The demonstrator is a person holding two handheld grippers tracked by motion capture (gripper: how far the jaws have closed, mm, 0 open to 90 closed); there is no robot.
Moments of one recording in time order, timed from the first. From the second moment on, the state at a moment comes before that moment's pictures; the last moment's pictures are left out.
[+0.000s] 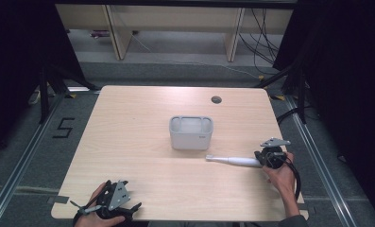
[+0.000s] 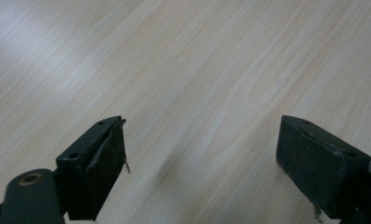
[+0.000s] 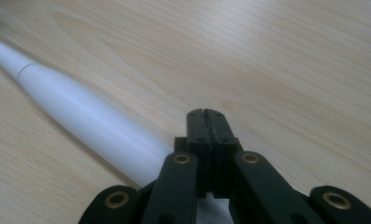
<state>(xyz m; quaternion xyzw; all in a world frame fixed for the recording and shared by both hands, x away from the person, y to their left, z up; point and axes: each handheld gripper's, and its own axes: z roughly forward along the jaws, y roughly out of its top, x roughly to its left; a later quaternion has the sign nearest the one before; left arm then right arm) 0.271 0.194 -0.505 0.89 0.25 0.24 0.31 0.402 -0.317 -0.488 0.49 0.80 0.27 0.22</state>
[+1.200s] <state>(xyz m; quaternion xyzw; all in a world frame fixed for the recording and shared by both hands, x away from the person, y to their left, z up) 0.271 0.194 -0.504 0.89 0.25 0.24 0.31 0.377 -0.313 -0.486 0.46 0.82 0.25 0.22</state>
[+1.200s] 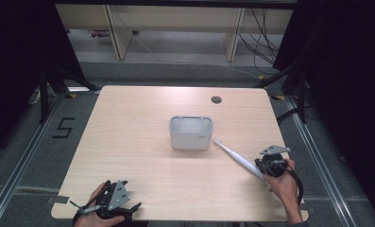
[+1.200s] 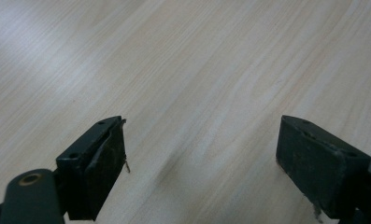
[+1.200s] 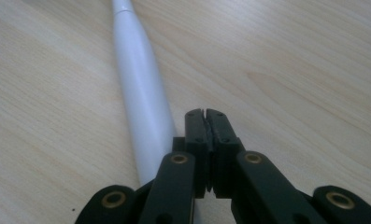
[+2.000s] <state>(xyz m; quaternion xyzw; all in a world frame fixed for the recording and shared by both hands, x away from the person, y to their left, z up) 0.272 0.194 -0.506 0.89 0.25 0.24 0.31 0.385 -0.298 -0.452 0.47 0.83 0.24 0.16</state>
